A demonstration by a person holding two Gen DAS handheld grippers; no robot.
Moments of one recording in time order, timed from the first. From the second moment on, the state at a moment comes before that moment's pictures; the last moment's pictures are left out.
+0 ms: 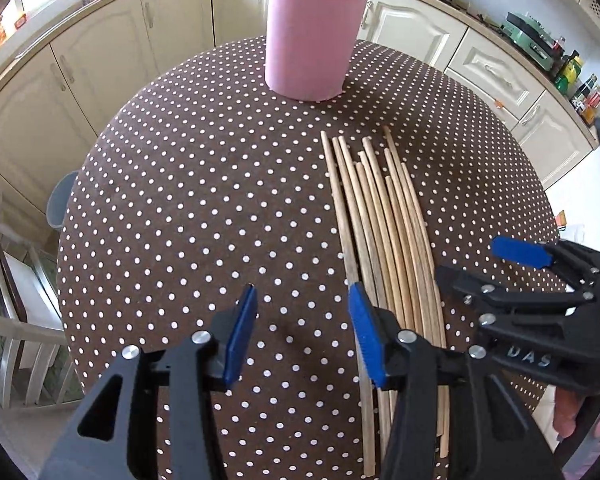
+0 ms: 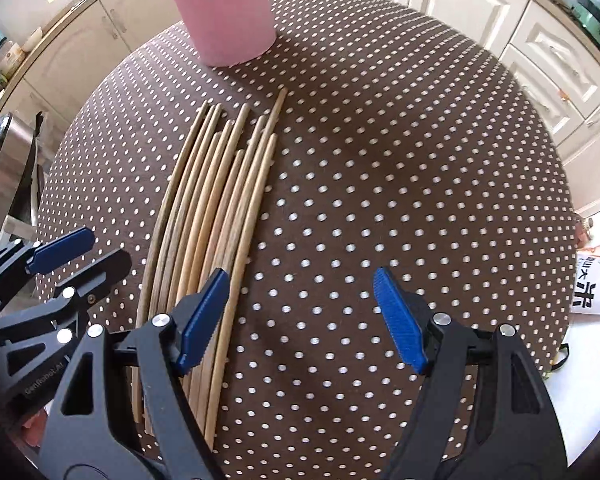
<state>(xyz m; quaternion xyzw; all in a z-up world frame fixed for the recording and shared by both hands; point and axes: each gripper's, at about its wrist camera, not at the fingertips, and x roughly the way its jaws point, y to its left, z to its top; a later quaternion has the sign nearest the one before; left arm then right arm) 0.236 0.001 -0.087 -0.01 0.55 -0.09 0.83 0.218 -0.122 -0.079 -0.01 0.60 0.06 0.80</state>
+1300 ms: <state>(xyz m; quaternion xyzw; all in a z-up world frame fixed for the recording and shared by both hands) 0.248 -0.016 -0.096 -0.02 0.60 -0.07 0.80 0.204 -0.169 -0.098 0.06 0.57 0.15 0.80</state>
